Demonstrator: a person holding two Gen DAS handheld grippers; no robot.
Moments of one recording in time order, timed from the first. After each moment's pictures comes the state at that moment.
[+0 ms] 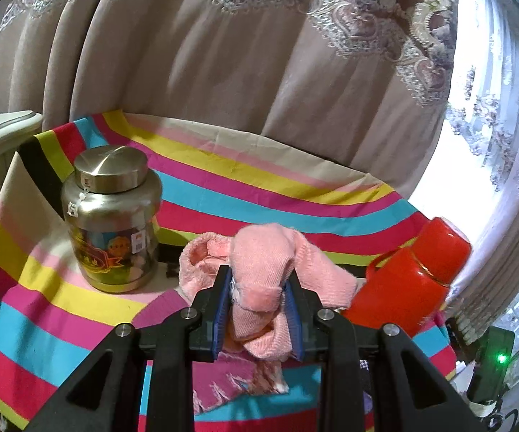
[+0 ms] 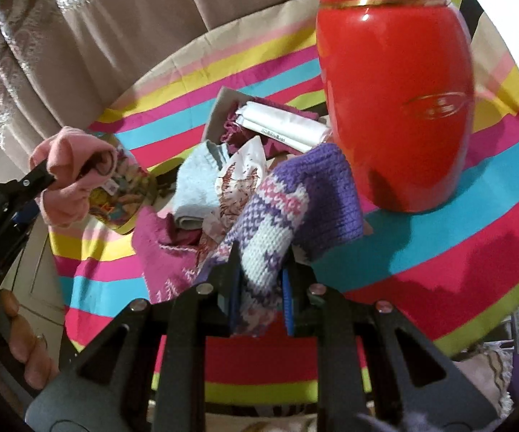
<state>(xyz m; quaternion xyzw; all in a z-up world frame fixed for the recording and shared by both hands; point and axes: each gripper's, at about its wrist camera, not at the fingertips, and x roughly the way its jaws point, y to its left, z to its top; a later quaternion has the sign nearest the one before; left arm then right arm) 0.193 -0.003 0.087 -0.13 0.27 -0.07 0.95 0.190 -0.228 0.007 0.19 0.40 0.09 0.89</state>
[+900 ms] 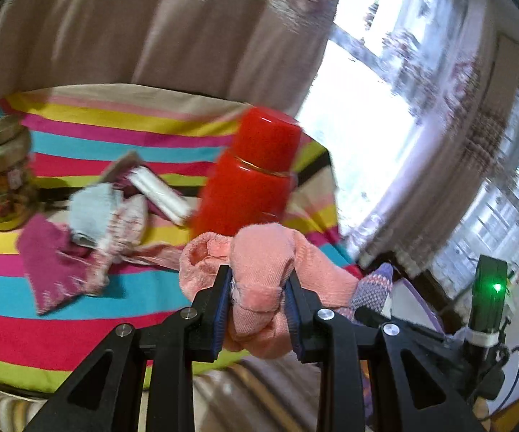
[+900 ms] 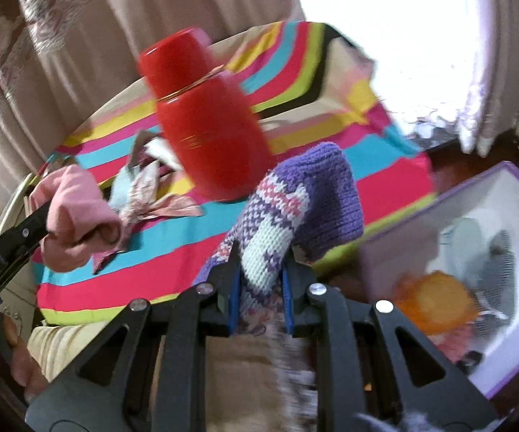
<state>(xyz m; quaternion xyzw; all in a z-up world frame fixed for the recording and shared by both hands) 0.102 -0.170 0.086 -0.10 0.34 -0.24 0.90 0.074 -0.390 0.044 0.17 0.39 -0.02 0.90</state>
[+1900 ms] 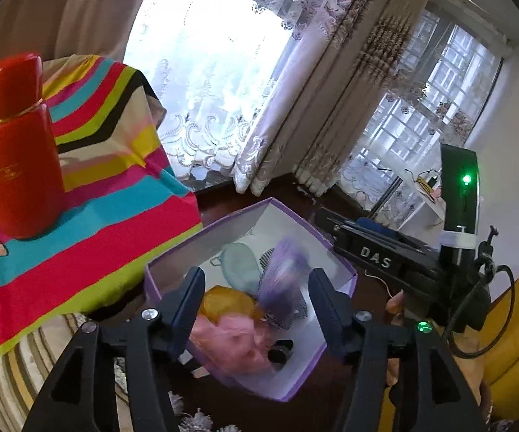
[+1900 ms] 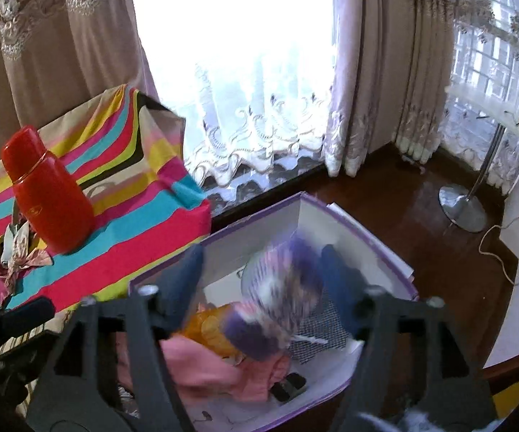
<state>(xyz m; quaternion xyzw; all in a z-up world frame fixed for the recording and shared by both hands) 0.037 -0.357 0.076 -0.02 0.39 -0.44 0.80 -0.006 -0.548 0.078 0.13 0.34 -0.25 0.90</state>
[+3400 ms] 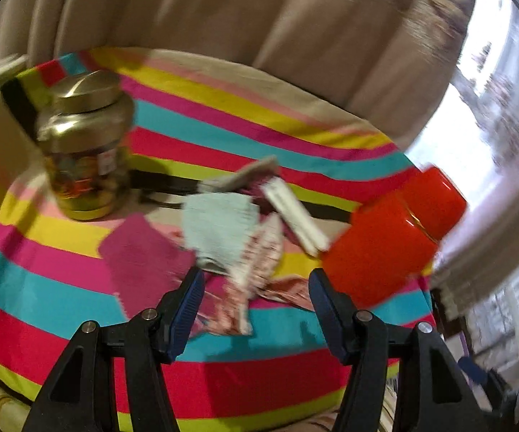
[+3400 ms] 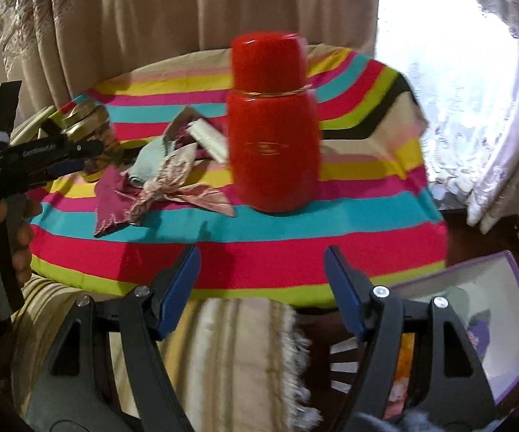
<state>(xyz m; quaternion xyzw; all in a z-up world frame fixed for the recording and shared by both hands) 0.205 -0.026 0.062 -0.17 0.39 -0.08 0.90 0.098 -0.310 0.064 0.02 0.38 0.05 0.92</state>
